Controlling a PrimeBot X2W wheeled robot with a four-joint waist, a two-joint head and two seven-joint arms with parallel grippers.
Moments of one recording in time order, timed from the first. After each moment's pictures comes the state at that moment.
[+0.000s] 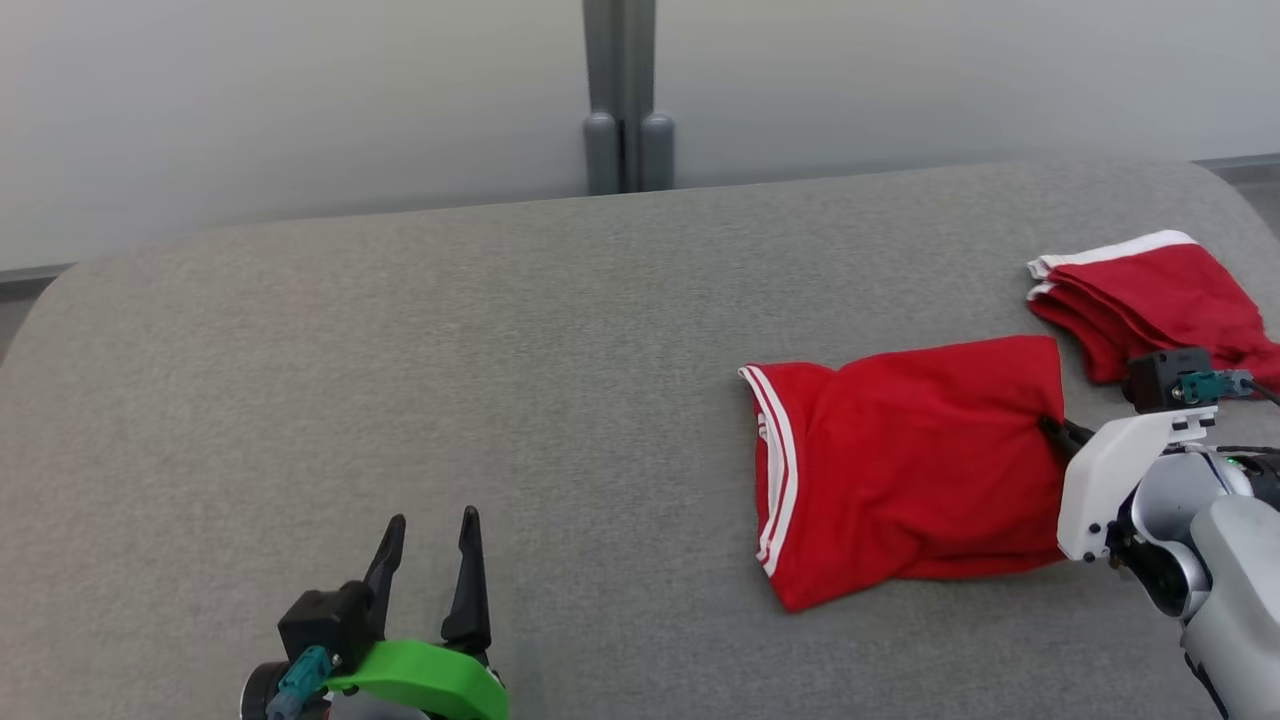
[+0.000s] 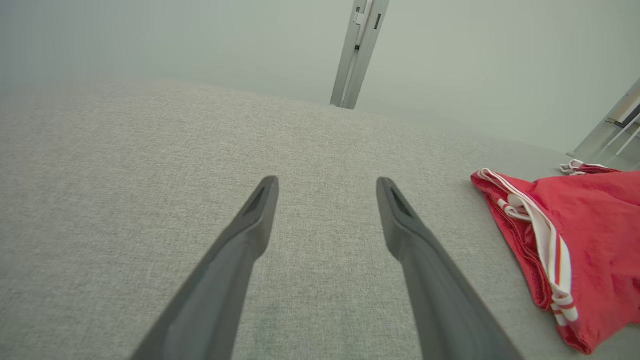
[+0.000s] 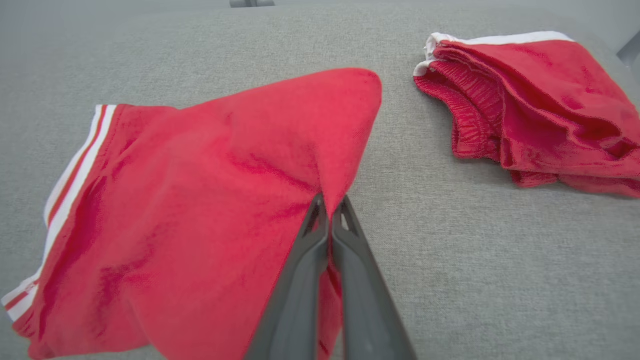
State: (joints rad) left arm -0.05 0.08 -0.30 0.31 -0.44 0.07 -0.26; right arm -0.41 -0.41 0.28 0.60 0.53 0.13 0.24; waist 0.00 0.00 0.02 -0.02
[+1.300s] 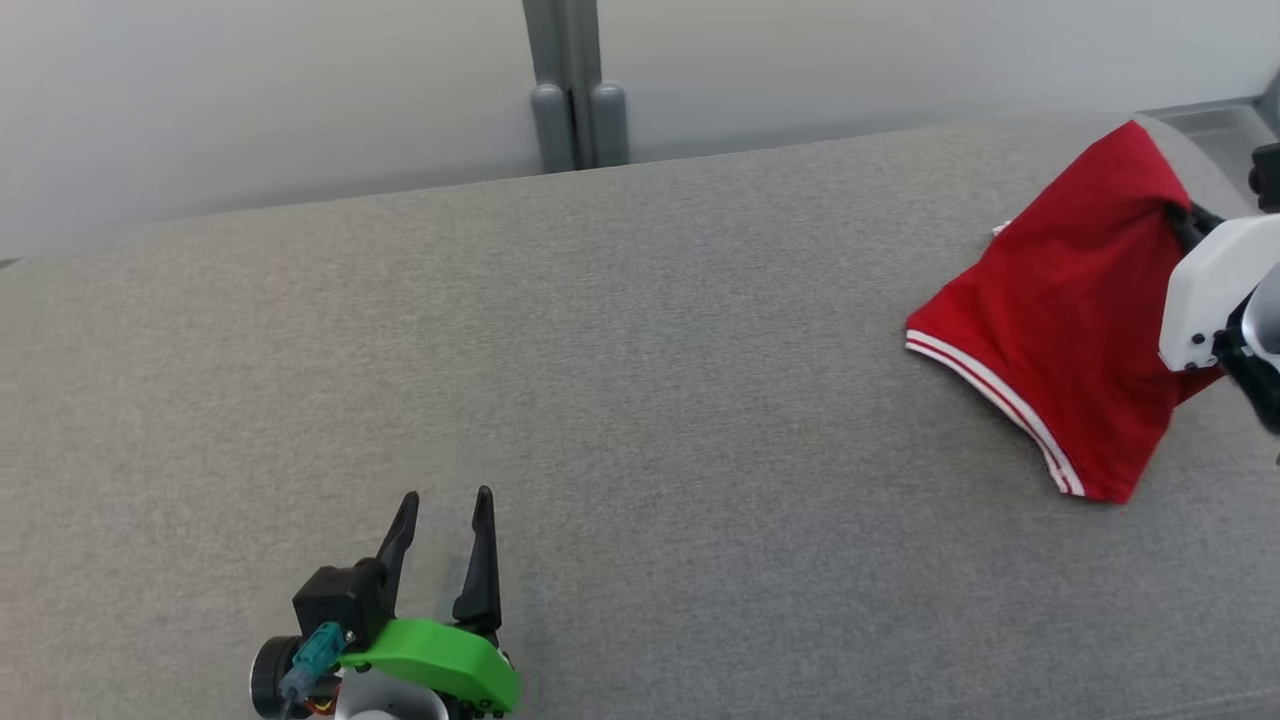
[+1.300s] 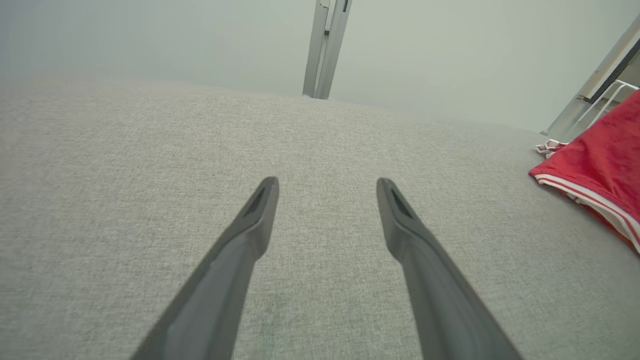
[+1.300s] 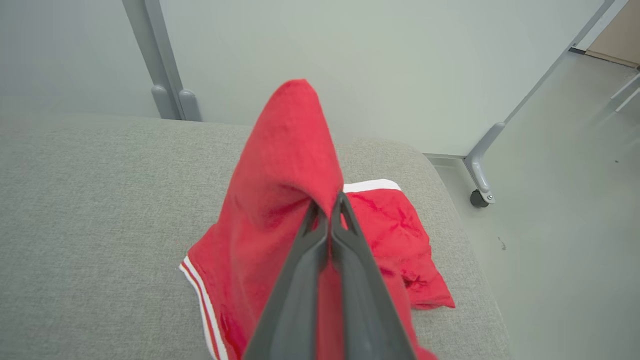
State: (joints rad) left arm -0.10 0.08 -0.33 0.33 -0.43 0.06 -0.26; right arm -0.67 -0.50 0.19 0.61 0.36 0.13 0.25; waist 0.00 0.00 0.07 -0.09
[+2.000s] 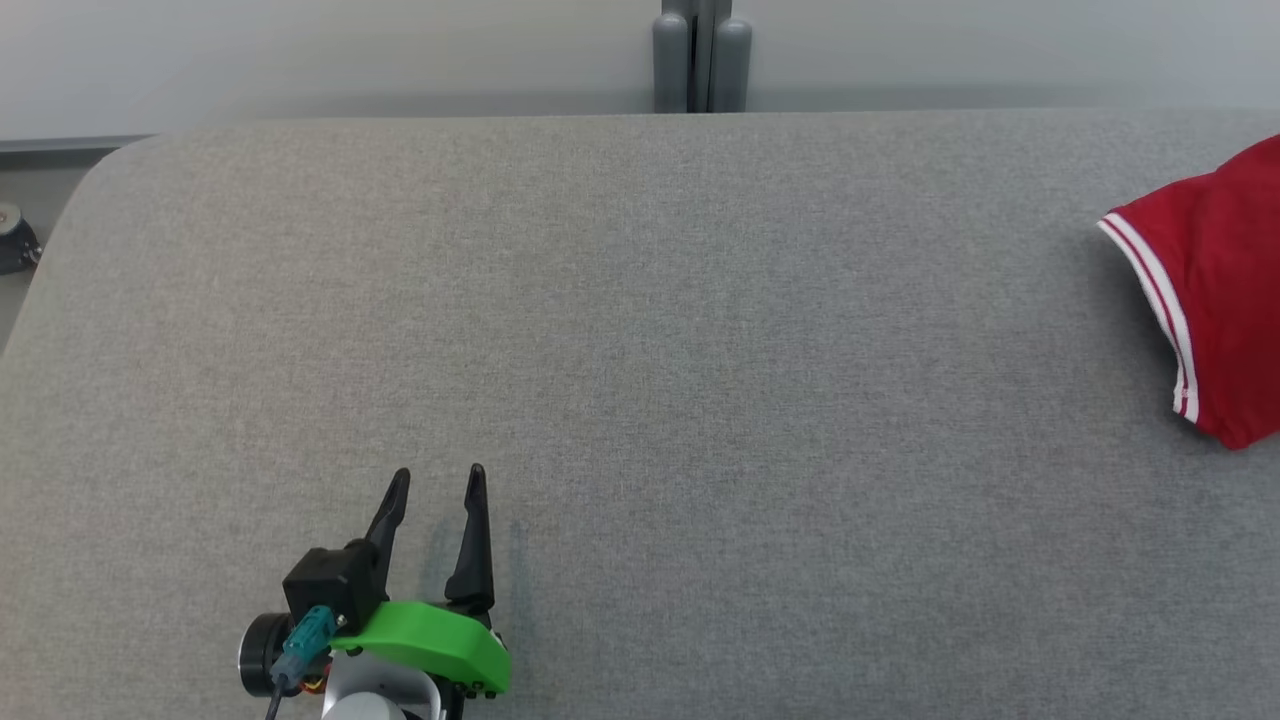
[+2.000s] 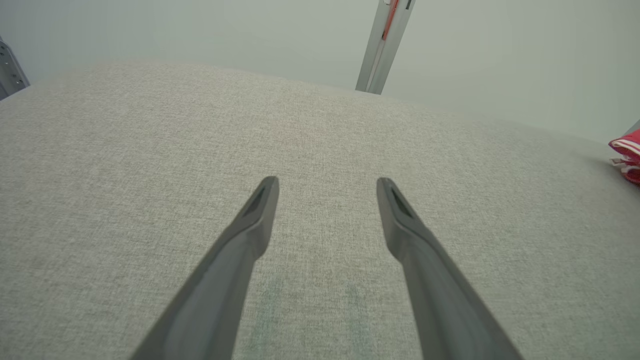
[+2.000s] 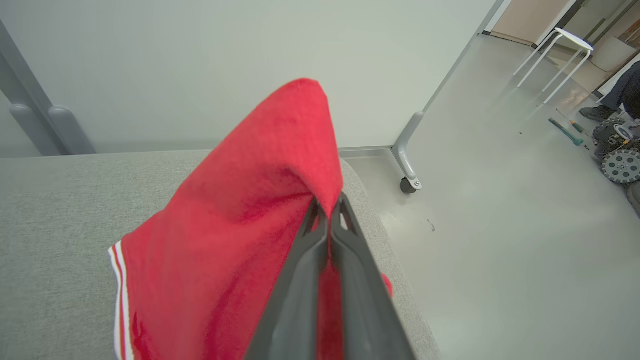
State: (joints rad) left arm -0.12 0.09 -0.33 0.31 -0.43 0.06 -0.26; right arm -0.86 -0.58 -0.16 0.92 0.05 0.13 0.21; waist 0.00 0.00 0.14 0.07
